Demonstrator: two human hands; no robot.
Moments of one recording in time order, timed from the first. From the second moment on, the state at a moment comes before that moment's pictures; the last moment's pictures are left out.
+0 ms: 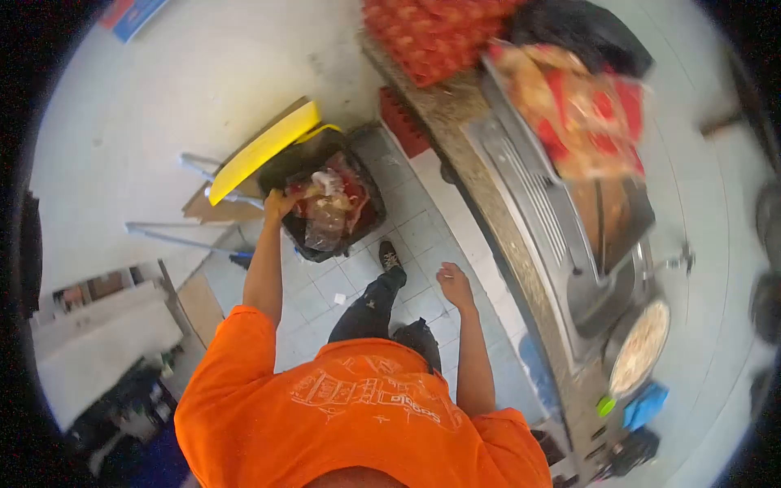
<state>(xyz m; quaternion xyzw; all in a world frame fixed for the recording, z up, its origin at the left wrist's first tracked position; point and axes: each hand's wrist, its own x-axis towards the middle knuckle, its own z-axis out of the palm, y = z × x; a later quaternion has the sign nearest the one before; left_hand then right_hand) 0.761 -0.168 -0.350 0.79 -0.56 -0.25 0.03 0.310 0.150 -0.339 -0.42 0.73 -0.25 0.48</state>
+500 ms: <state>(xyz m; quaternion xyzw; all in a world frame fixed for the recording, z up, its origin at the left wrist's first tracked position) 0.456 0.133 -0.365 0.23 -0.93 -0.21 -0.20 0.569 0.708 -0.374 0.51 0.59 -0.59 0.21</state>
